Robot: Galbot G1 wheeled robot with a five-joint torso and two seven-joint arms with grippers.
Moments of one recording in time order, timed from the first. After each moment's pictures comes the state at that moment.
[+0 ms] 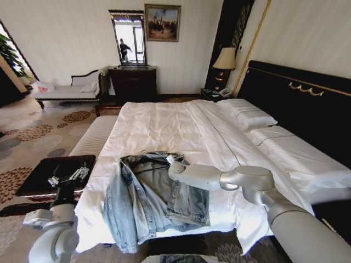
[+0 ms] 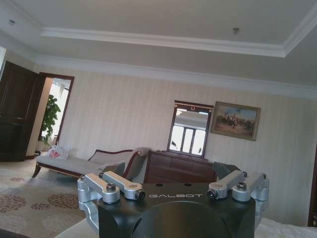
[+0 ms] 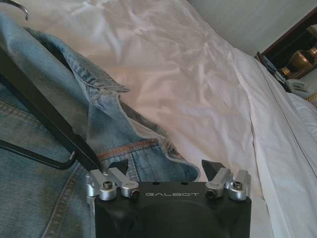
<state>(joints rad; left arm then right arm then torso) 1.64 -1.40 -0.96 -2.24 -0.56 -0.06 -0.05 0.01 1.32 -1.23 1.04 1.30 -0.40 0.84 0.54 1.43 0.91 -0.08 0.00</state>
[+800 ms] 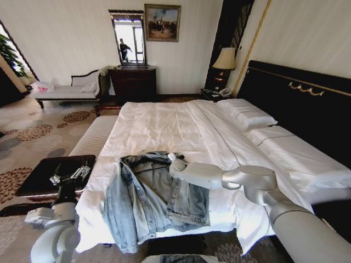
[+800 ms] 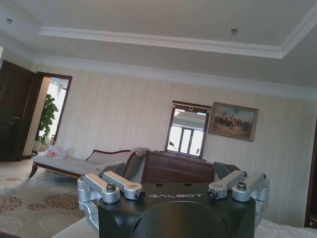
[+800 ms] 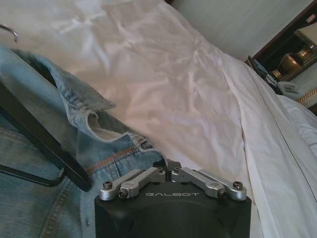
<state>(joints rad) 1.62 -1.39 -0.95 -2.24 -0.56 -0.05 -0.06 0.02 1.28 -1.19 1.12 1.29 -0.40 0.88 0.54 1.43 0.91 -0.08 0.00</state>
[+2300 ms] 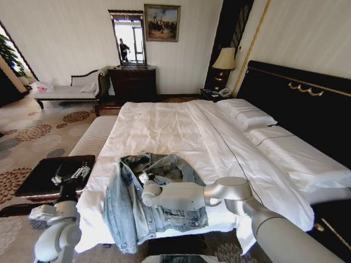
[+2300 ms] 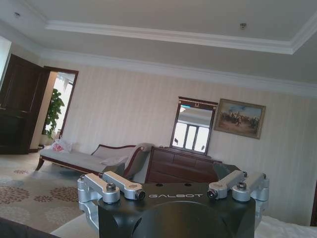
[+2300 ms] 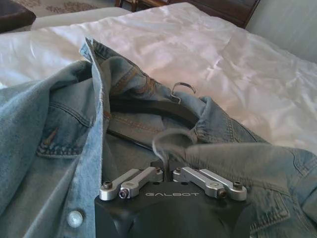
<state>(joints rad) 1.58 -1.39 -0.95 -2.18 -0.57 -0.05 -0.06 -0.13 1.51 -1.24 1.24 1.29 -0.21 0.93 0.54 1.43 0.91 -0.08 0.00</state>
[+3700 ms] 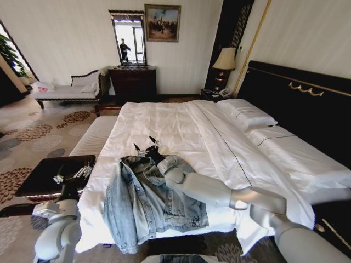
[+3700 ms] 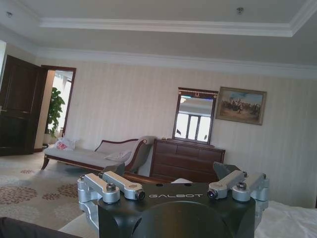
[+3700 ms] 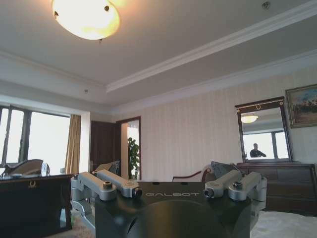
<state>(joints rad) 1.58 -1.39 -0.94 -2.20 -0.50 0.01 -0.08 -0.25 1.25 -0.84 1.38 0.80 0.52 0.33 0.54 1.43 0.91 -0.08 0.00</state>
